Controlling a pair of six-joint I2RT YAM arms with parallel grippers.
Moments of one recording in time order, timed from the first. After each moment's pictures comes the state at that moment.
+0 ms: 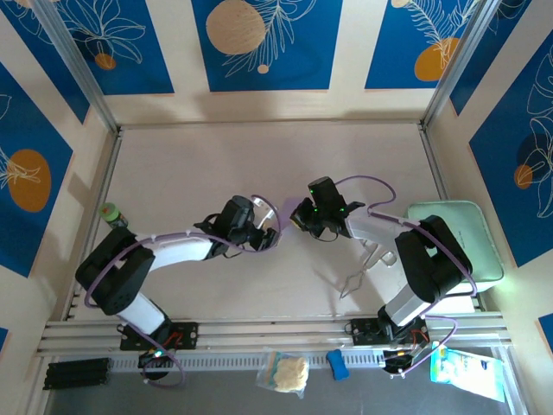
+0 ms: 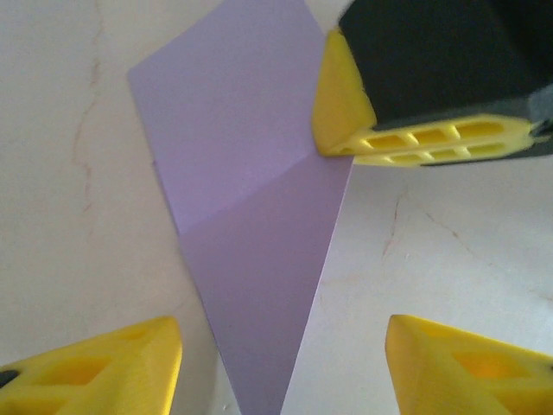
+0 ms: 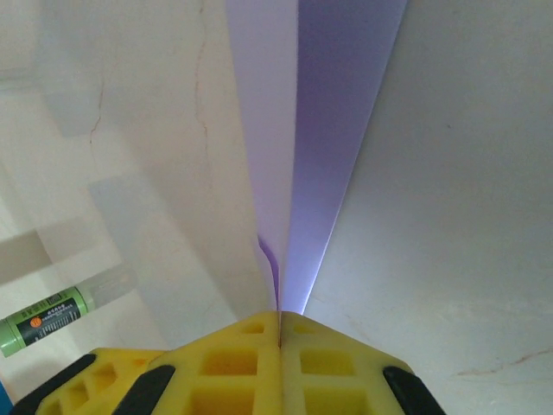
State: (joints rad) left arm -0.75 1.59 0.74 0.14 0.19 -0.05; right arm 0.54 1.59 0.84 -0.14 -0.26 1.24
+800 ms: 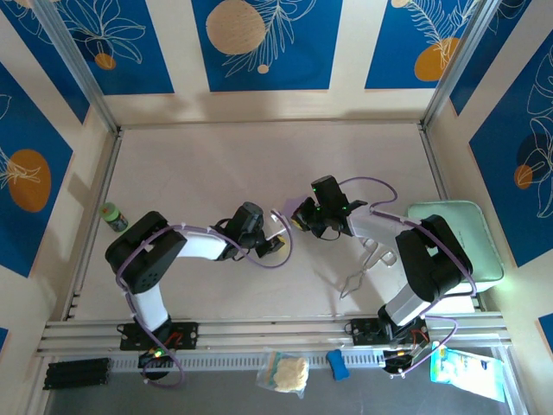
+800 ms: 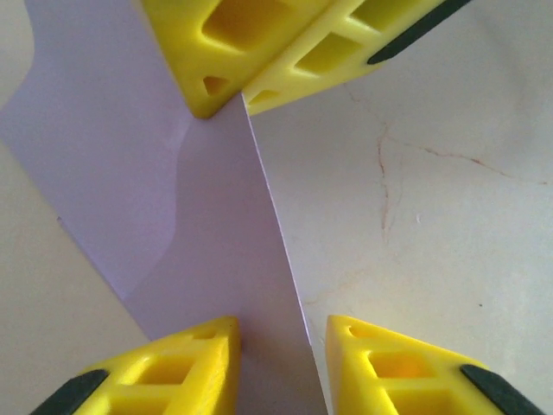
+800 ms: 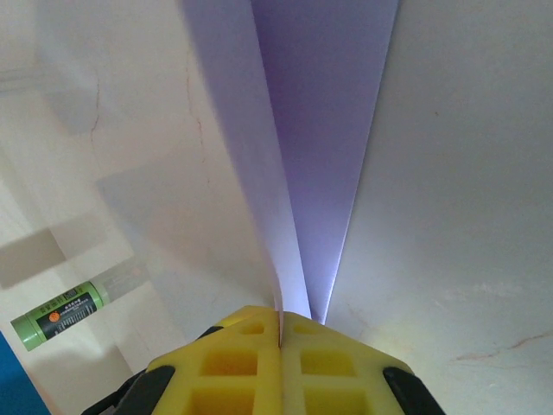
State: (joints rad) left arm -0.76 1.78 0.75 0.32 0.26 0.29; right arm 0.51 1.59 0.84 -0.15 -0.32 1.27
